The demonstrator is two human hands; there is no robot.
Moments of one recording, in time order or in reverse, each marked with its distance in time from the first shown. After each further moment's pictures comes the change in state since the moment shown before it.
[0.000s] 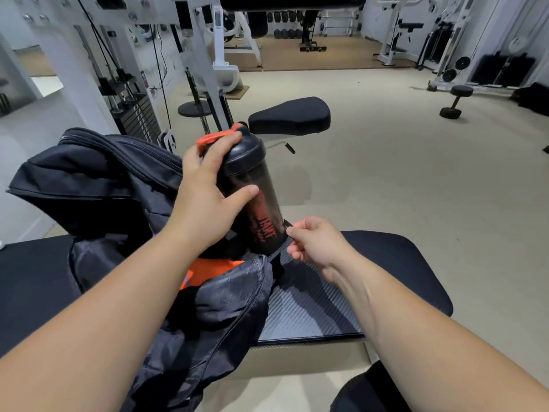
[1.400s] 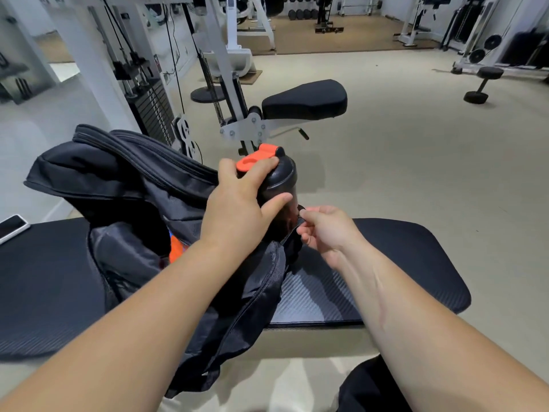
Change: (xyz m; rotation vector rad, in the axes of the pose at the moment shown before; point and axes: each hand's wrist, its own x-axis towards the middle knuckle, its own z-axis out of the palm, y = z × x) left_hand -0.037 0.009 0.027 0.292 -0.016 -0.037; right_hand 0.008 0.006 0.014 0.260 0.058 0.066
